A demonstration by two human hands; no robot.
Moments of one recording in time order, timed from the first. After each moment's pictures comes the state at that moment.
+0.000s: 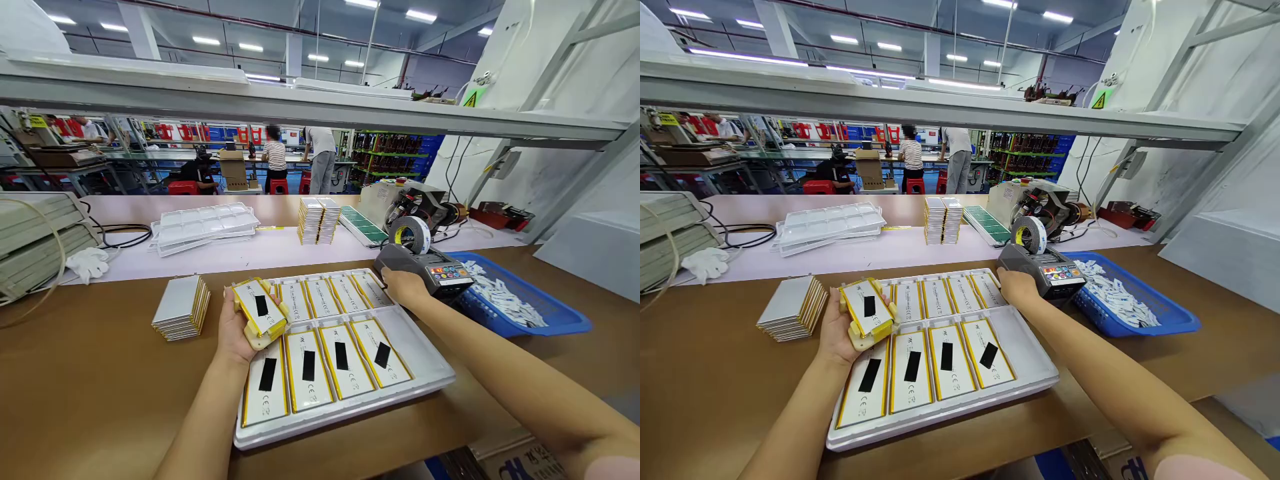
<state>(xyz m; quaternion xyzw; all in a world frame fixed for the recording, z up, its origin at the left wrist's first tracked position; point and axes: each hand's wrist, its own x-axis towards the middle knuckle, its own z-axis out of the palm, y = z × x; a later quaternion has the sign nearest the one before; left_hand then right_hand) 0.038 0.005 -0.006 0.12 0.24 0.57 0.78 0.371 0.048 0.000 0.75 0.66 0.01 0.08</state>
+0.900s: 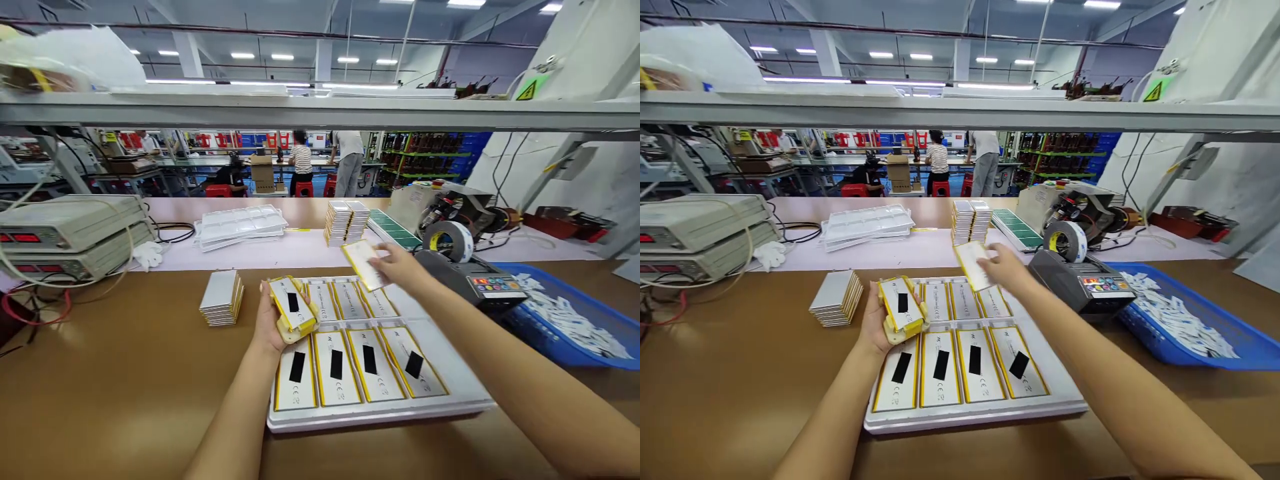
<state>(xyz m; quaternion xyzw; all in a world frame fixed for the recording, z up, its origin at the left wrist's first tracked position) 0.039 0.000 -0.005 0.13 0.20 0.54 0.81 0.292 0.063 0.035 0.66 0.66 -0.23 -0.27</state>
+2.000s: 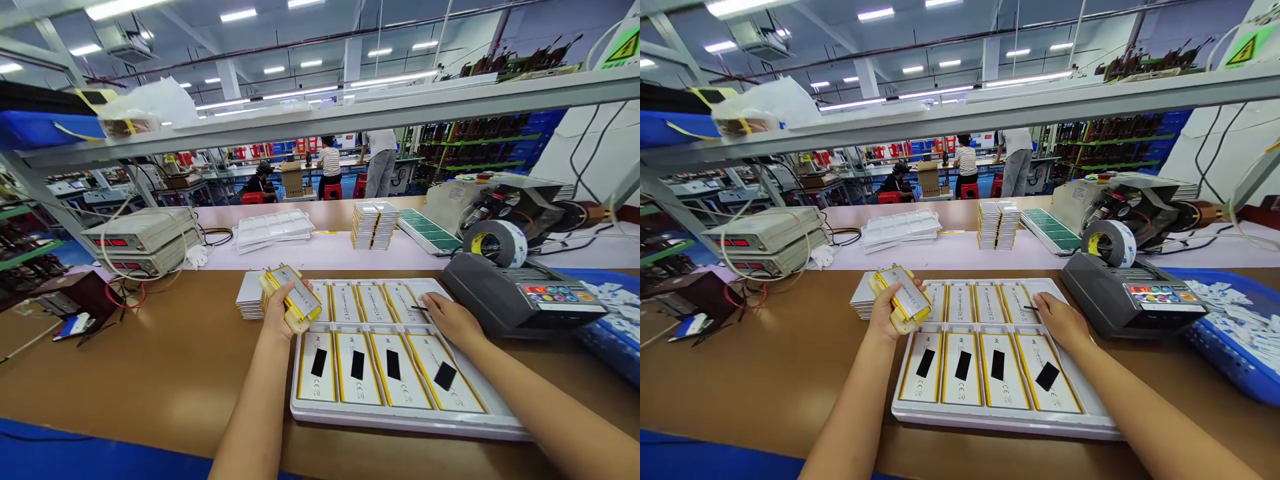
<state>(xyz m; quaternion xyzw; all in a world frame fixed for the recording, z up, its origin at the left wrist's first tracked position) 0.023 -0.014 0.022 0.22 0.29 0.65 0.67 0.345 0.027 -0.046 0.71 0.68 -0.12 -0.14</state>
